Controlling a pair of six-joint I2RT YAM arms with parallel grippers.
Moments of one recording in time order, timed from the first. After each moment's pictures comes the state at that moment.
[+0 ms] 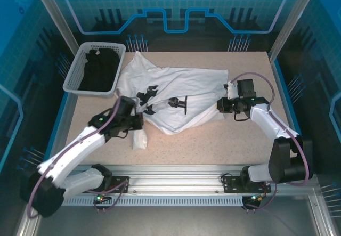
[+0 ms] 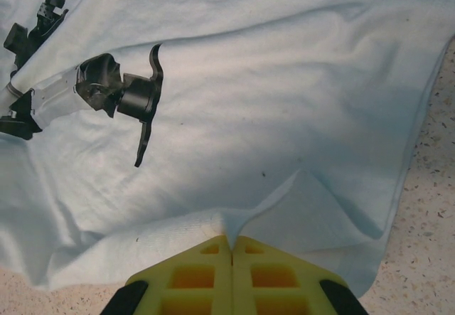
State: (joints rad) left arm -0.52 1.11 0.81 -0.65 0.02 -0.55; right arm 0.09 1.37 0.90 -0.49 -0.39 0.16
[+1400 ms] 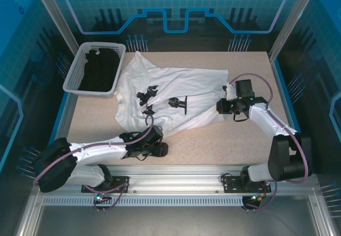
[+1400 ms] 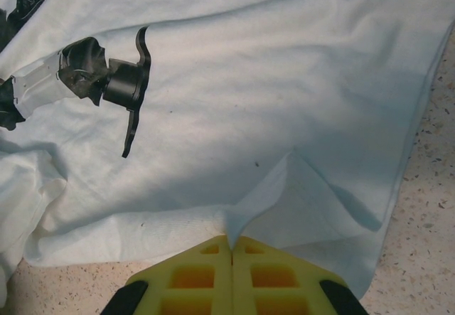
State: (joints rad) left arm -0.92 1.28 0.54 -0.32 -0.03 -0.80; right arm 0.10 1.40 0.90 -0.50 -0.37 0.15
